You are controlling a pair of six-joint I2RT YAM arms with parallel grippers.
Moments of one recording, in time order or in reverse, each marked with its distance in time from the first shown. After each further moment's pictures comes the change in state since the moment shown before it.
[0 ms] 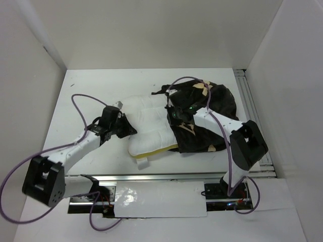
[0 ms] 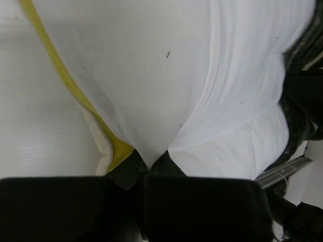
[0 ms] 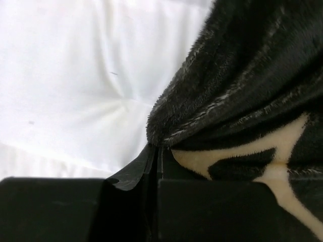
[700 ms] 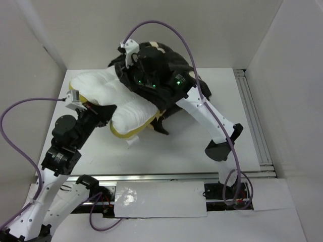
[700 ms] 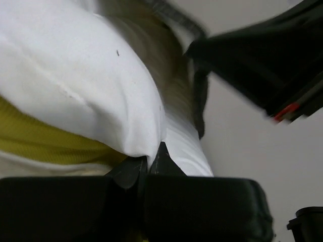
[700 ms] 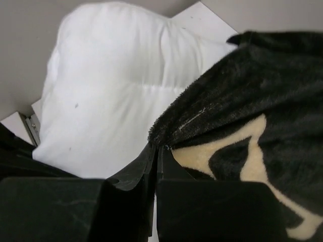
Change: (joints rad) left arm 0.010 -0.642 0.145 -0.041 -0.217 -0.007; right arm 0.304 0.373 1.400 -0.420 -0.014 -0.203
